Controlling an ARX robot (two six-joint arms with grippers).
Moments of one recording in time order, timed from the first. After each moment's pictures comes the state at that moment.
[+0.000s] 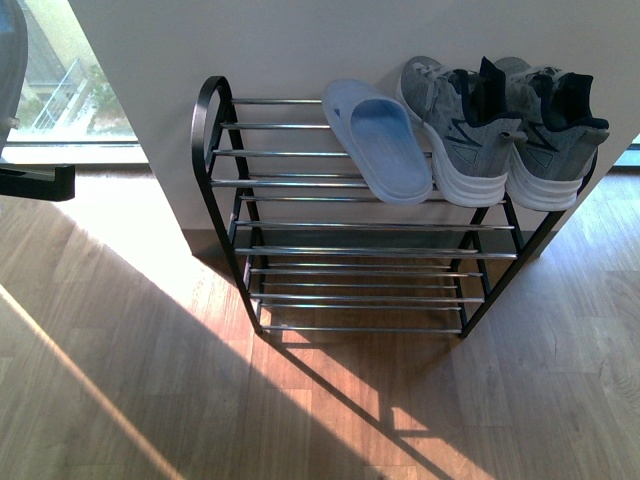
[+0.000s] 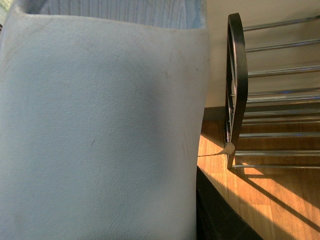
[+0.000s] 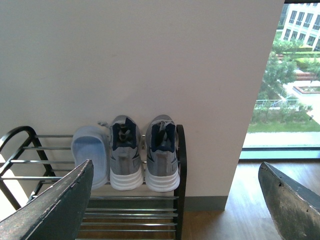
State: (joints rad) left arm -0.29 1.47 0.41 0.56 -0.39 0.04; right arm 0.00 0.00 0.02 0.00 0.00 0.00
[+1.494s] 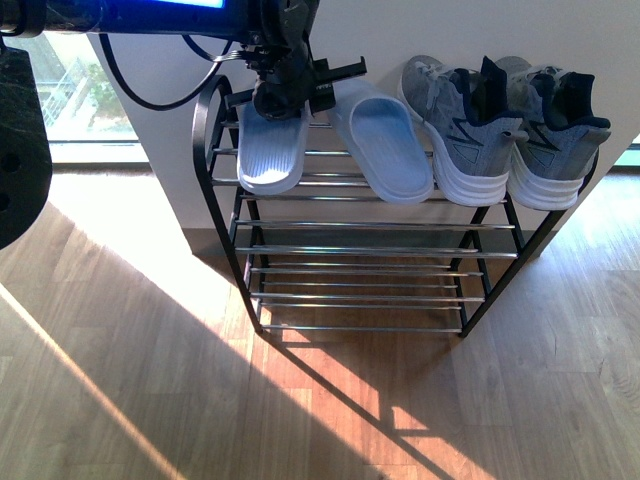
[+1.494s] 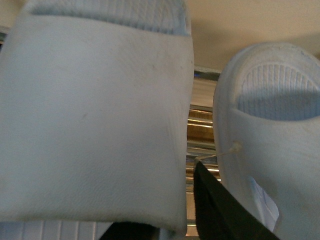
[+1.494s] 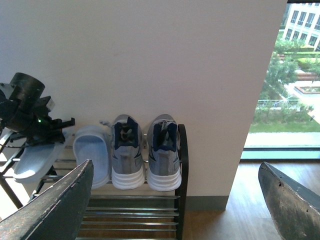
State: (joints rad) left arm -0.37 3.04 2.66 -0.45 -0.06 -0.47; right arm 0.00 0.00 0.02 0.00 0.00 0.00
